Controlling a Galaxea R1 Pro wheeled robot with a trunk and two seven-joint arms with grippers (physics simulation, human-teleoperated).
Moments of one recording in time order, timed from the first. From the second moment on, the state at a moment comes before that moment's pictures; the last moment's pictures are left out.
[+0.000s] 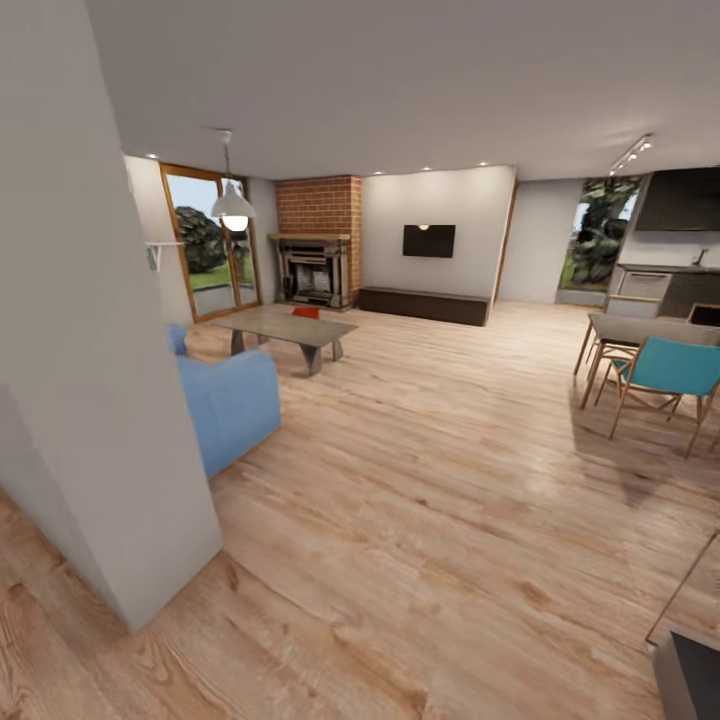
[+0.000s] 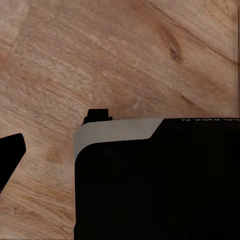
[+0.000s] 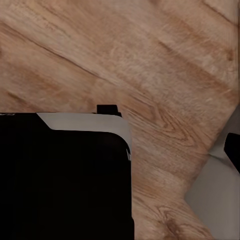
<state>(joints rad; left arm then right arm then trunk) -0.23 -0.01 0.02 -0.01 0.00 -0.02 -0.02 -0.16 0.04 1.05 0.03 -1.01 -0.16 -0.13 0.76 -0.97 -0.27</state>
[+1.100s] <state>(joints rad) -0.23 -0.01 0.02 -0.01 0.00 -0.02 -0.03 -0.16 0.04 1.05 0.03 -1.01 -0.16 -0.13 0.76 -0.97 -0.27</state>
